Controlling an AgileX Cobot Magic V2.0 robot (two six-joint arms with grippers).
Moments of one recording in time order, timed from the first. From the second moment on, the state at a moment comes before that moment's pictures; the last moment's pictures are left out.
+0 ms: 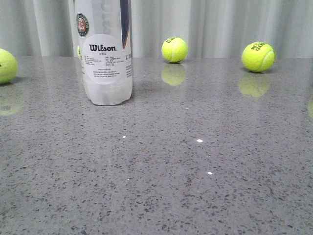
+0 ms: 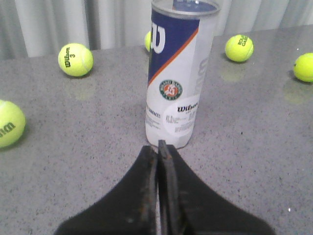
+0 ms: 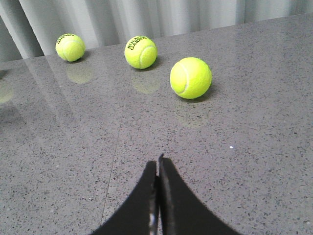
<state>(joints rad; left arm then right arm) -0.49 0.54 -0.58 -0.06 0.40 -0.01 0.04 0.02 -0.39 -0.06 0.66 0.24</state>
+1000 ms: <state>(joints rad) -0.22 0.14 -0.09 -0.01 0.04 -0.01 0.04 0.02 -0.39 -0.06 0.66 0.25</state>
